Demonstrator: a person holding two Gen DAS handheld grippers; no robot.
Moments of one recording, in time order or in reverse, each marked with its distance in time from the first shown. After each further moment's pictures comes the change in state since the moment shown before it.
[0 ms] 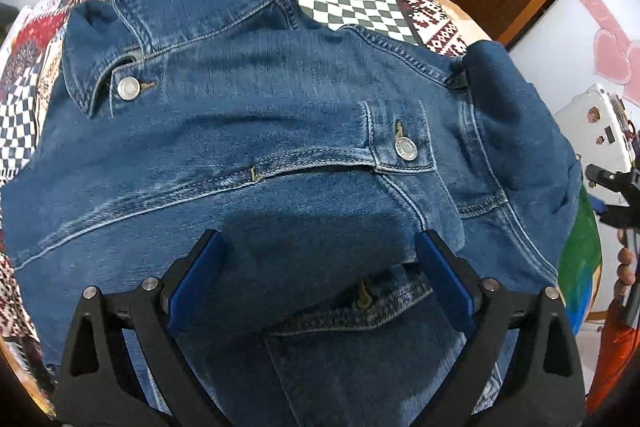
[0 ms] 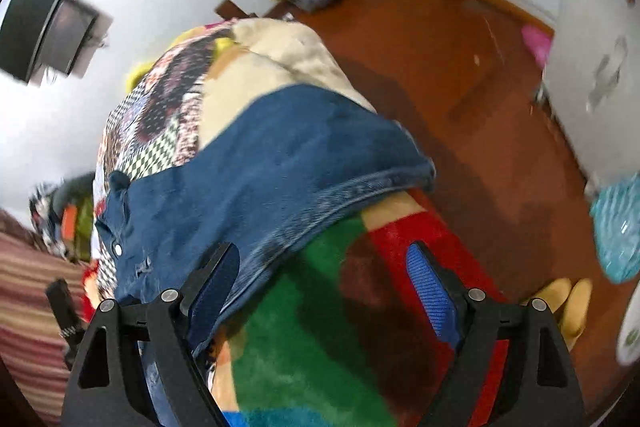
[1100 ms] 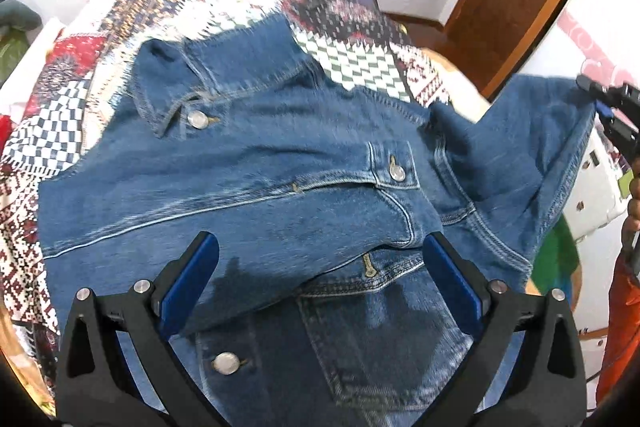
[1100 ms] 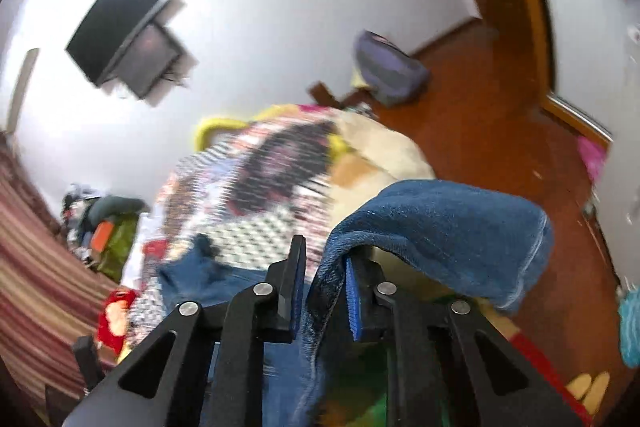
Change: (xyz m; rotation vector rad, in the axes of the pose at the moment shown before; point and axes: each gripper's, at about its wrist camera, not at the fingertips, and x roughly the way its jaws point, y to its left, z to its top) left arm -0.080 0.019 -0.024 -0.024 -0.184 -0.007; right arm -0.065 0.161 0.021 -0.280 -0.370 0.189
